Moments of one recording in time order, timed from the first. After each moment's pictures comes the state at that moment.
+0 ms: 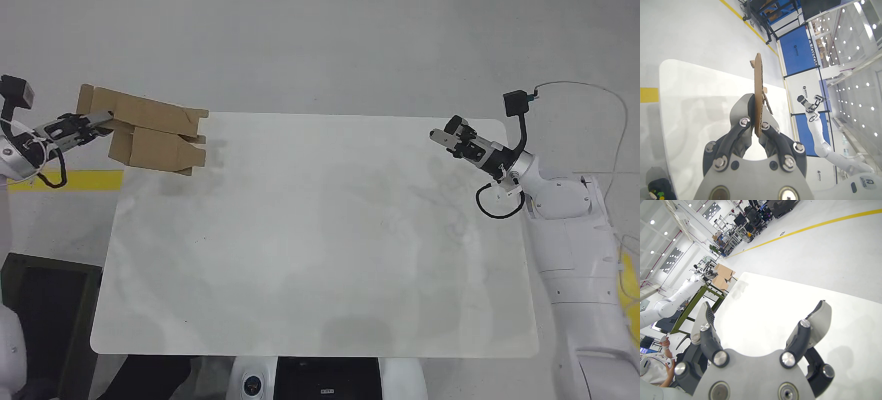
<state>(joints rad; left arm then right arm) 0.48 -0.80 -1.40 -0.57 -0.25 -0.61 -1.21 -0.81 -1.13 1.42 -1.15 -0.10 -0.73 0.81</state>
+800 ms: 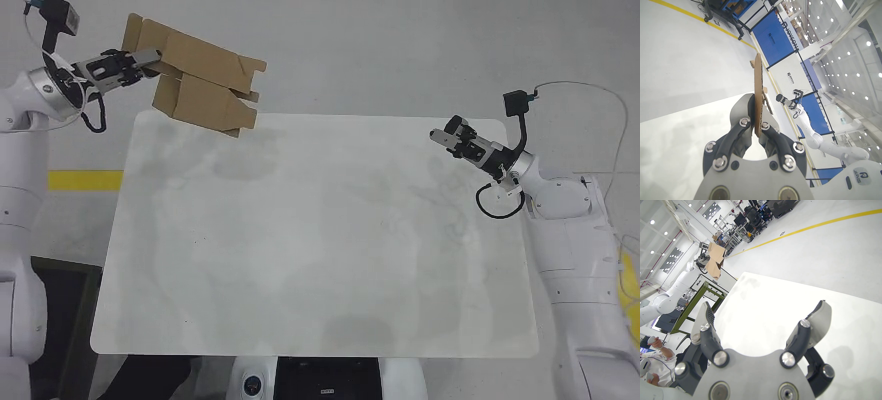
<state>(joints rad) 0.30 -0.91 -1.17 -0.69 -0.35 -0.59 -1.15 -0.81 -1.13 1.42 -1.15 -0.10 -0.73 0.81</state>
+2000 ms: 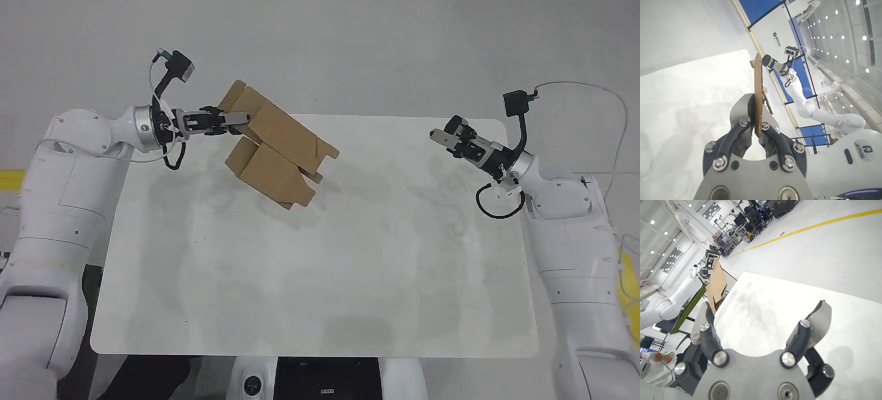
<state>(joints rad) 0.45 -0.98 -1.02 -0.92 -0.42 -0.59 -1.23 -0.81 -1.13 1.42 -1.15 -0.10 -0.73 0.81</state>
